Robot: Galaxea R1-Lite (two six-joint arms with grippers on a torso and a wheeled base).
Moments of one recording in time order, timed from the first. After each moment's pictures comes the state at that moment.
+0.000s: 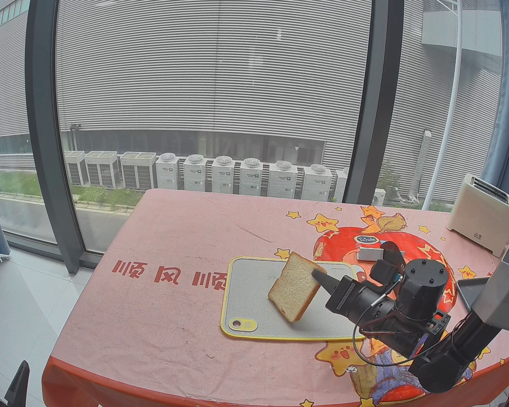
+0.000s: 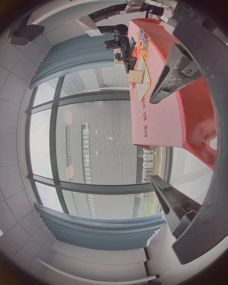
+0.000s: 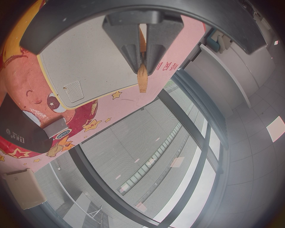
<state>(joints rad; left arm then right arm) -0.01 0.02 -0.02 0.00 -0.02 0.01 0.58 2.05 -0.50 -1.36 0.04 0.71</state>
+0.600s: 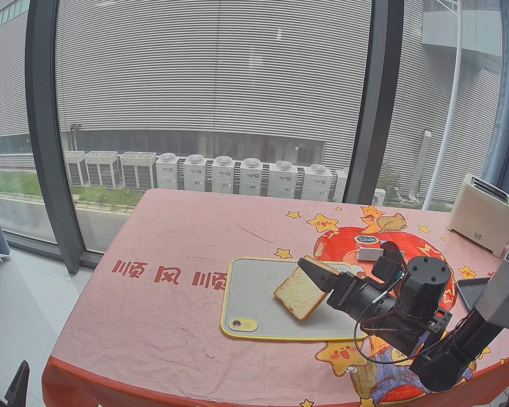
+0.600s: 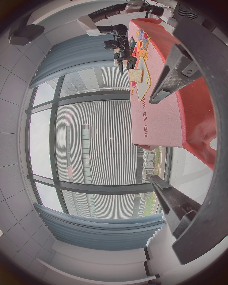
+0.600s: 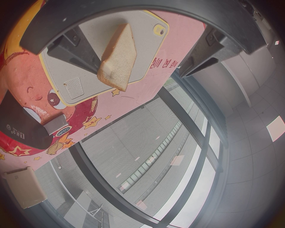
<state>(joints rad) -0.01 0.02 -0.02 0.00 -0.02 0.01 0.58 2.04 -0.50 -1.36 0.03 0.71</state>
